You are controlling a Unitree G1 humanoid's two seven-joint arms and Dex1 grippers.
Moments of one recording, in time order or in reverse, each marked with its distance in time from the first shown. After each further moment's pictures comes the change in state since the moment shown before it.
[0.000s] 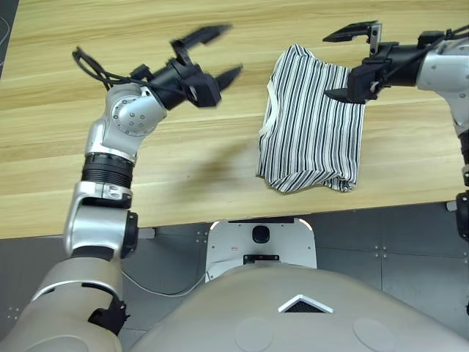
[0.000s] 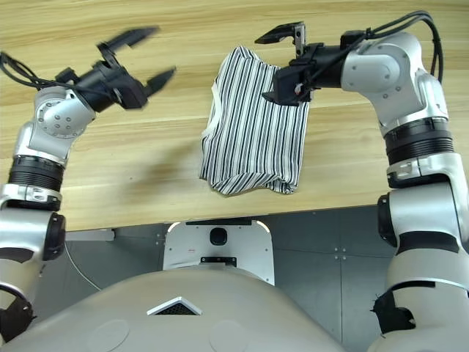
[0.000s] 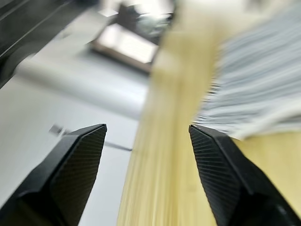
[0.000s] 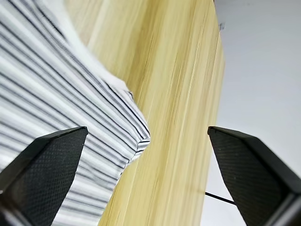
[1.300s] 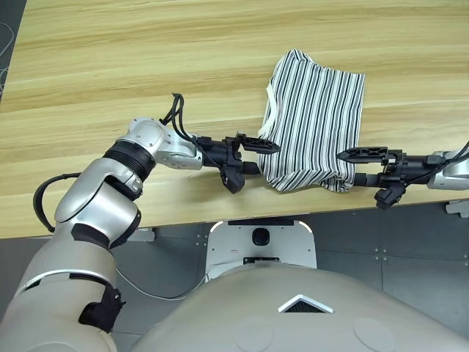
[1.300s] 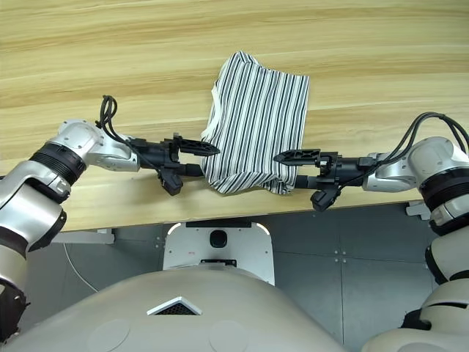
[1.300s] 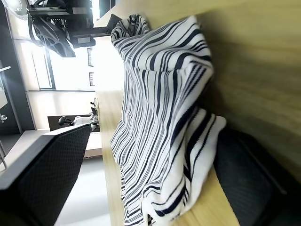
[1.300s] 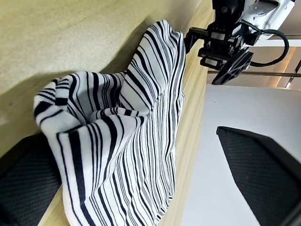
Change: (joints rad) left arm -0.157 -0.061 -0.627 0.218 0.593 -0.150 0.834; right arm 0.133 -0.235 0.480 0.027 -0.999 -0.334 -1.547
